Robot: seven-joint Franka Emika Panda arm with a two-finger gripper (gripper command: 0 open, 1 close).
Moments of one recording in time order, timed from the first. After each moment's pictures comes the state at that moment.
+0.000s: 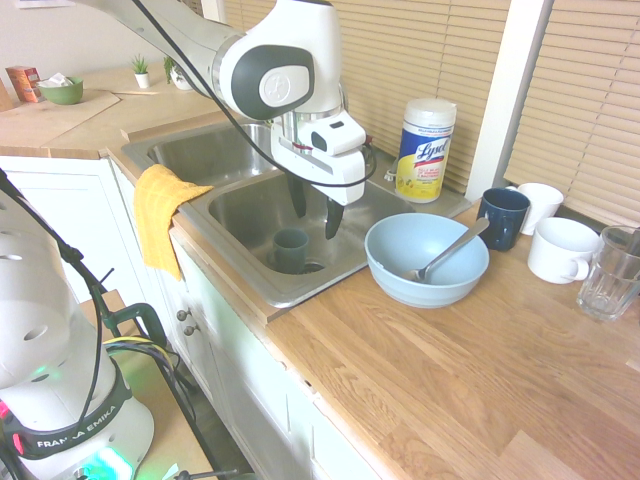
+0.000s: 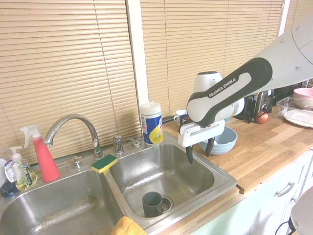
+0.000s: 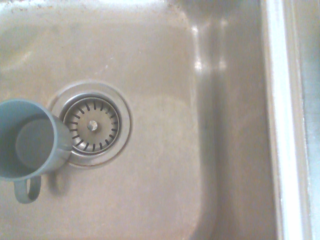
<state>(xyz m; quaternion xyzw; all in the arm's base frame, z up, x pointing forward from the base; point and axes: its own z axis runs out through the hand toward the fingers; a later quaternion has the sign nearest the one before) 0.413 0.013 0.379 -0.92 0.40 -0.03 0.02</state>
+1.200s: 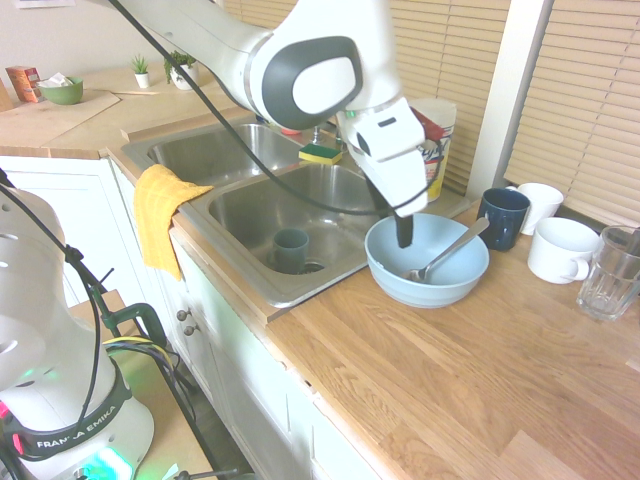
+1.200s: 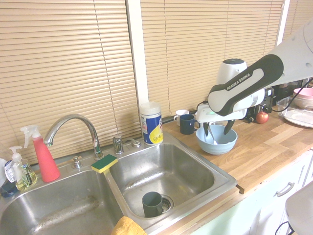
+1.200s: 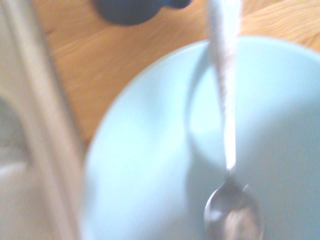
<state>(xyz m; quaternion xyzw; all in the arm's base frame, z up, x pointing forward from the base) 0.429 -0.113 0.413 -0.80 0.57 -0.16 0.03</state>
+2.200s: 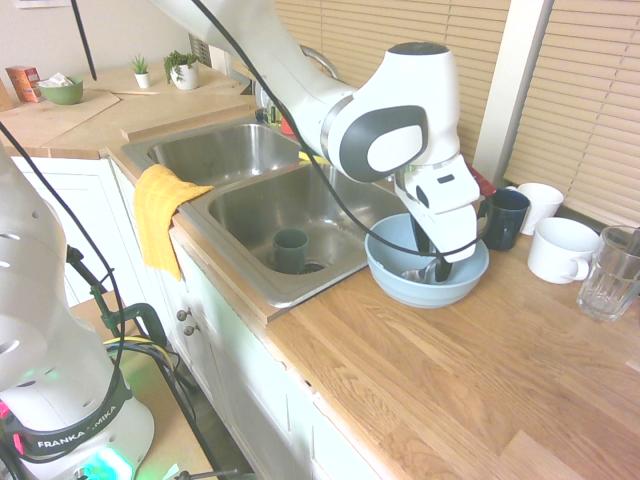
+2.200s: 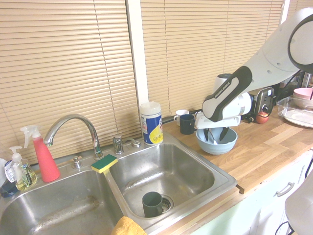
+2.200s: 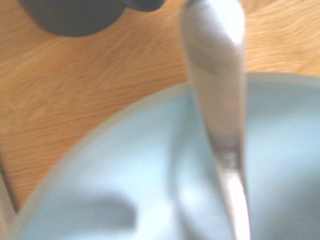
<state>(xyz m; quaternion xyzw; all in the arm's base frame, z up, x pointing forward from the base) 0.493 -0.149 0.349 -0.80 0.58 -0.13 0.03</state>
